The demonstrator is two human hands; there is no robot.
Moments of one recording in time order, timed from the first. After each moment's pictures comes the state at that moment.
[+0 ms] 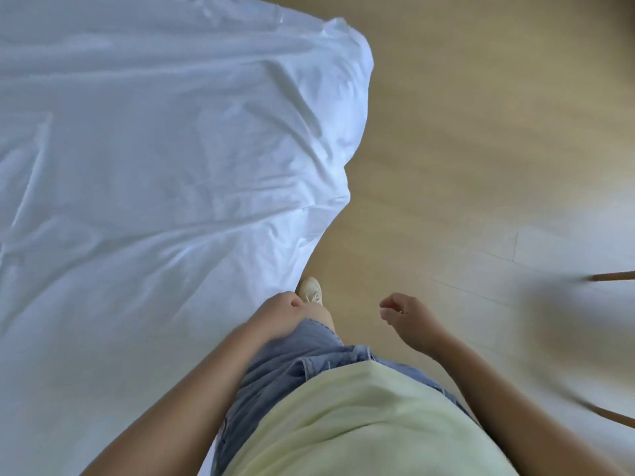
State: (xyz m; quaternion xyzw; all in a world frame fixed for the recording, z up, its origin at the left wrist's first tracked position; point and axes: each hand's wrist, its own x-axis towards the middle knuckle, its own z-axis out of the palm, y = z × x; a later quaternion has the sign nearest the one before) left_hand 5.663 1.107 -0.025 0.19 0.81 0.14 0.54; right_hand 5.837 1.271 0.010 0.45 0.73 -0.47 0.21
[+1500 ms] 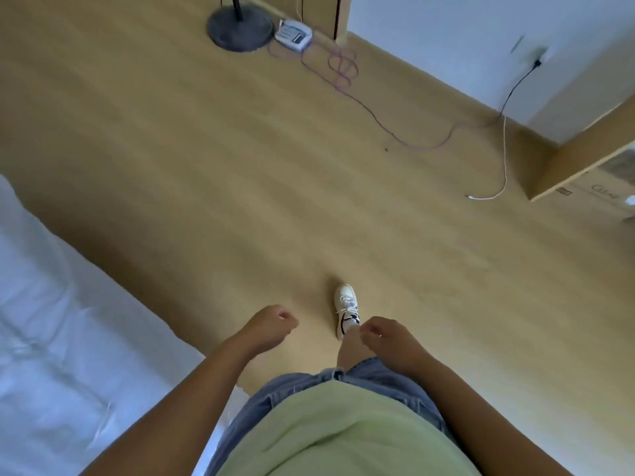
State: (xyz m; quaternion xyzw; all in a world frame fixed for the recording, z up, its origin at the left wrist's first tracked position) left_hand 4.995 2.019 -0.020 0.04 0.82 0.28 0.50; right_hand 5.117 2.218 0.004 0.30 0.81 -0.41 0.30
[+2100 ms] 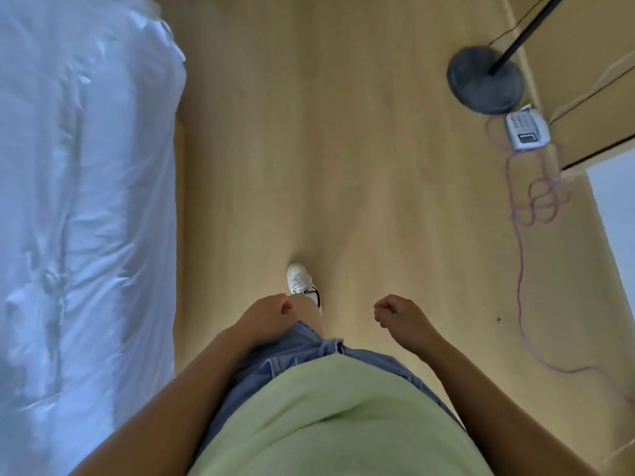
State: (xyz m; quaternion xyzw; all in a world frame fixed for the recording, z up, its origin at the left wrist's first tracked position) left_hand 4.696 1.993 -0.037 -0.20 0.82 0.37 0.39; right_hand 4.612 2.227 -0.004 0.02 0.85 -0.28 0.44
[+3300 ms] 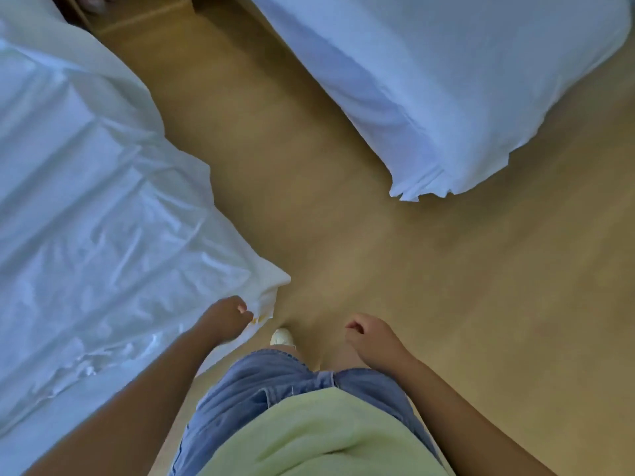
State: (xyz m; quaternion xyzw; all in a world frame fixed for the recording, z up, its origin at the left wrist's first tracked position) left_hand 4.091 1.322 -0.043 -0.64 0.61 0.44 0.15; right_hand 3.840 1.412 0.017 -0.42 0.74 -0.04 0.52
